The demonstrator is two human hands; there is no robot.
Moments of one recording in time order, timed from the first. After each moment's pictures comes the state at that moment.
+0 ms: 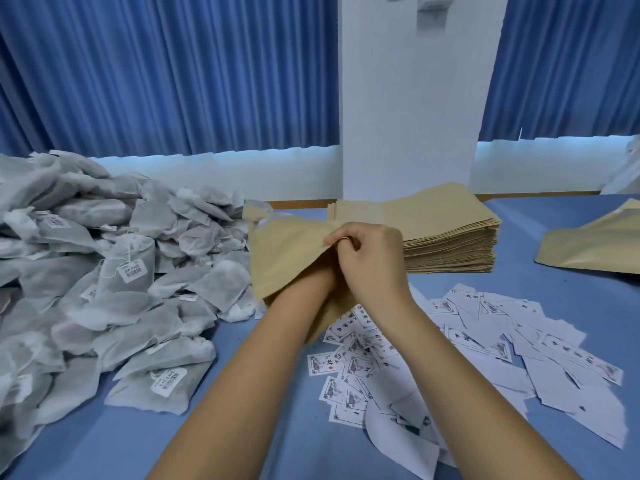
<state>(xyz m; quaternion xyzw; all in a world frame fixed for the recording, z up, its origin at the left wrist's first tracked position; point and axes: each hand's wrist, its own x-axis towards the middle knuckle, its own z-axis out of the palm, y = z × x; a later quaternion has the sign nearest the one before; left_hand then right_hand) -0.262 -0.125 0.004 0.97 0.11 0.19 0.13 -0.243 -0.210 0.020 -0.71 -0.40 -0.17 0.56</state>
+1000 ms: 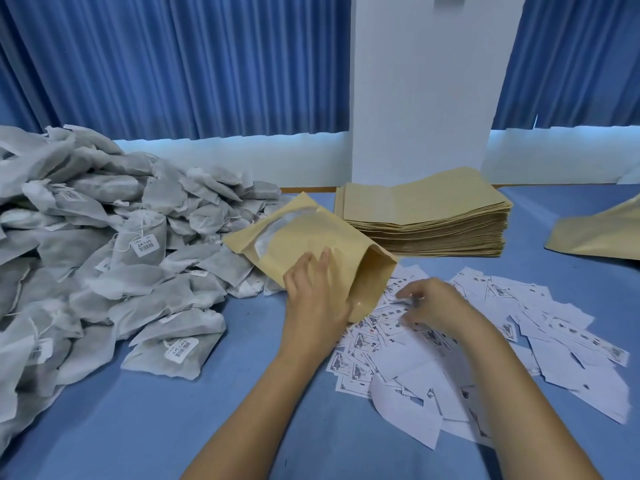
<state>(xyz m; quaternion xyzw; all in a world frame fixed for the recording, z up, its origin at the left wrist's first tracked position) -0.313 -0.131 -0.090 0.90 0.22 0.34 0.18 -0.173 -0.277 -0.069 -0.90 -0.30 0.13 0.29</state>
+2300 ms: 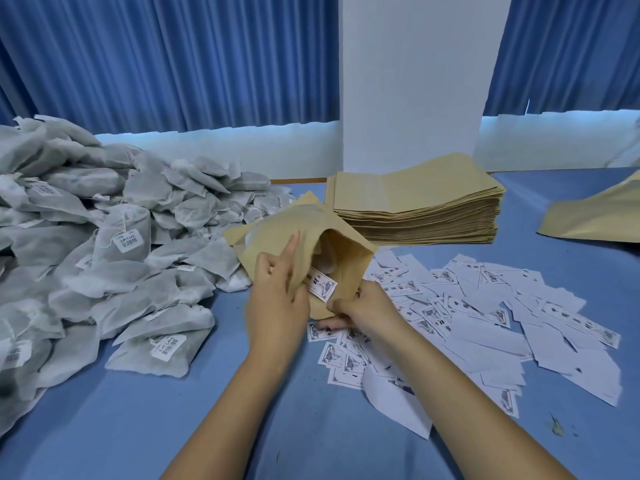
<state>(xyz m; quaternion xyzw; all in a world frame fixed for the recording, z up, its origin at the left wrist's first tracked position) -0.339 -0.125 -0.074 0.82 0.24 0.43 0.29 -0.241 -0.216 -0.087 -0.64 -0.21 0.34 0.65</state>
